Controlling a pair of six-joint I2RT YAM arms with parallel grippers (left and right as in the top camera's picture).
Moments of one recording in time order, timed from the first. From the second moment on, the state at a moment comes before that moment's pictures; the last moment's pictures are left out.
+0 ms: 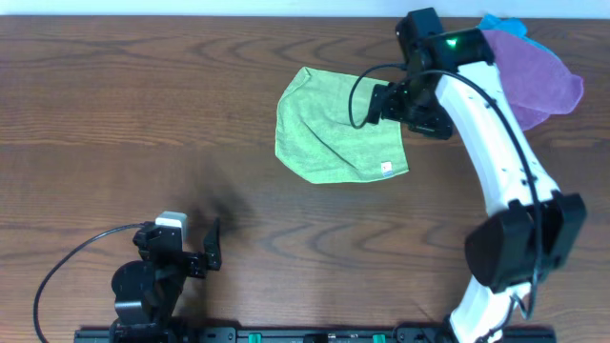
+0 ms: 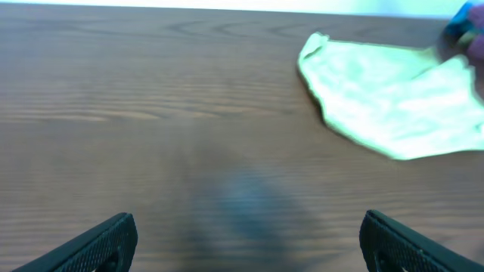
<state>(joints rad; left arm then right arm) 0.04 0.01 0.17 -0.55 0.25 -0.05 0.25 1.94 1.90 -1.41 -0.03 0.48</state>
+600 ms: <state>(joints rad) -0.01 0.85 0.61 -0.57 0.51 -0.33 0.07 1.43 1.05 -1.00 -0.25 0.38</state>
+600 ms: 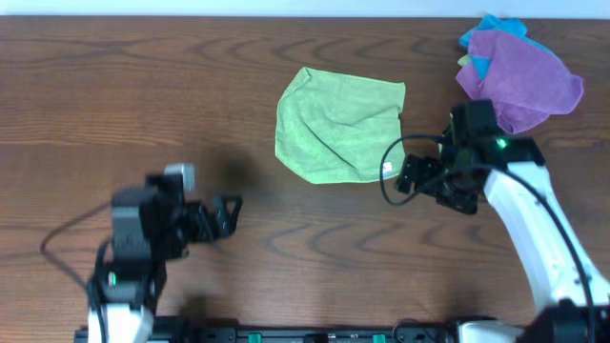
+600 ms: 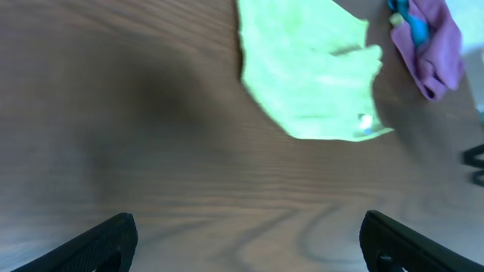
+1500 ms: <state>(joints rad) -0.10 1.59 0.86 -0.19 0.69 -0.97 0.04 1.39 0.74 -0.41 -0.39 0.53</state>
